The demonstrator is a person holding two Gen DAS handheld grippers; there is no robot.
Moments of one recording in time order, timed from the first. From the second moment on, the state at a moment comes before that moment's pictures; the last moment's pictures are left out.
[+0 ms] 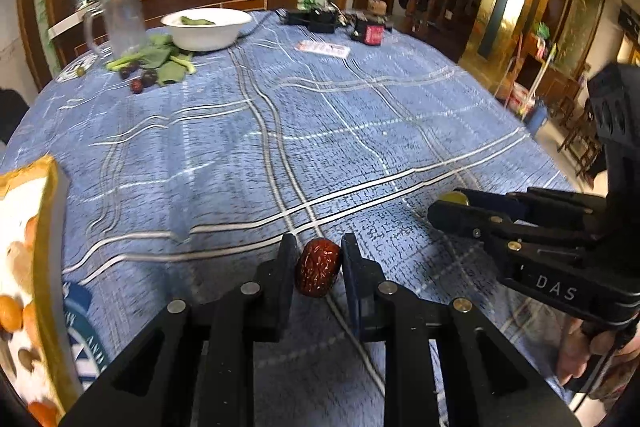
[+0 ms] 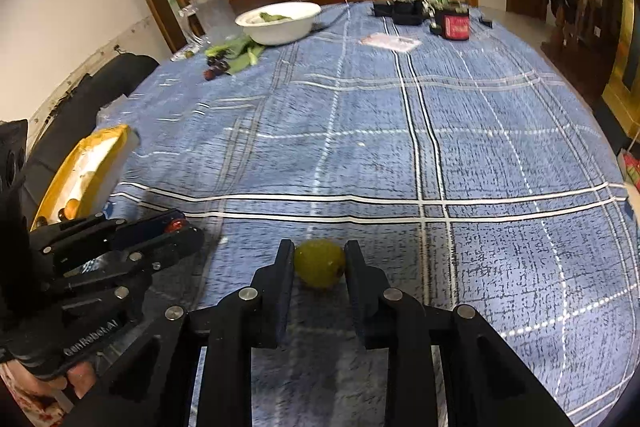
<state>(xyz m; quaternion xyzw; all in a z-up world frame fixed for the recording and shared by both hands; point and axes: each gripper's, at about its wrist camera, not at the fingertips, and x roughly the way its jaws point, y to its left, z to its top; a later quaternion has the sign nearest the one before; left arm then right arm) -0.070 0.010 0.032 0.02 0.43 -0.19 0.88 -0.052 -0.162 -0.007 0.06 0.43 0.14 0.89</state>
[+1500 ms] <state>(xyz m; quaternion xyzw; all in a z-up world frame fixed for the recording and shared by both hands) -0.097 0.292 0.060 -0.06 0.40 0.11 0.91 -0.068 0.159 0.032 -0.04 0.42 0.37 0.83</state>
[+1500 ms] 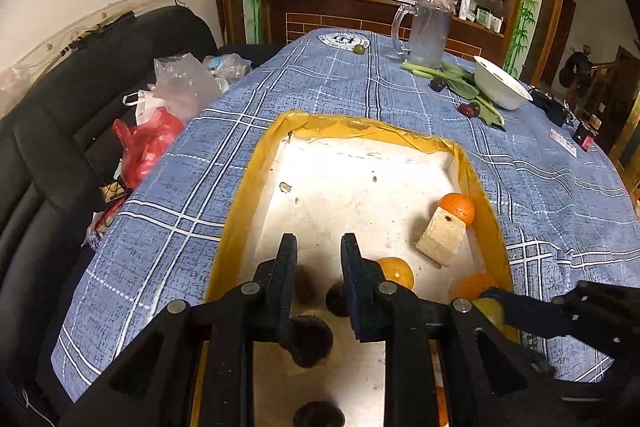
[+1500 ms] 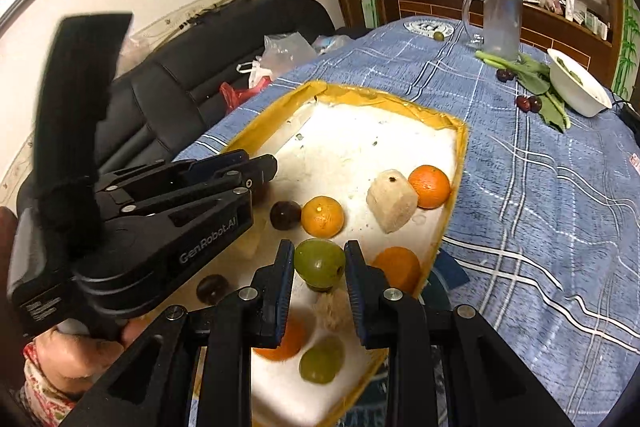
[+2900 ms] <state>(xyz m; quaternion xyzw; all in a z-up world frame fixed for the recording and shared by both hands) -0.178 0.244 0.105 -0.07 0.30 0.18 0.93 -0.113 0.083 0.035 0.00 0.37 0.33 0.87</state>
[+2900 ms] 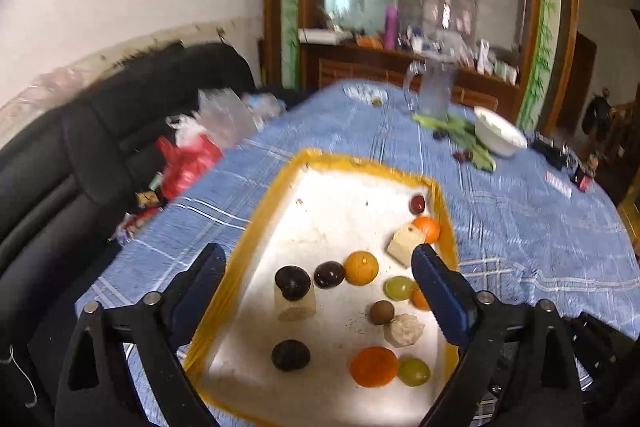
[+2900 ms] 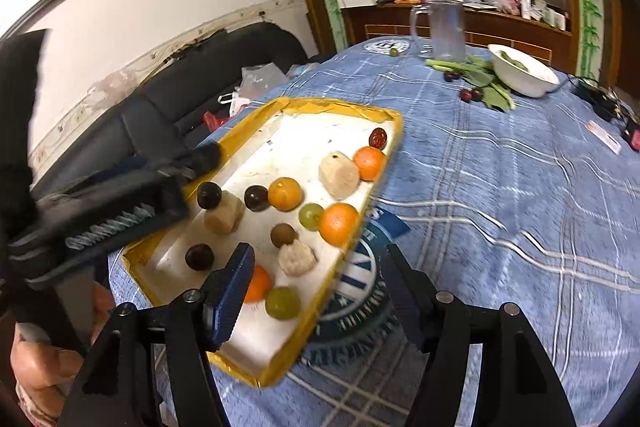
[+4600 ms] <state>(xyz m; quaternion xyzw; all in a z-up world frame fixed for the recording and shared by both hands) -0.245 0.196 0.074 -0.09 0.30 0.21 0.93 -0.174 0.074 0.023 -0.05 0.32 0.27 0.91</state>
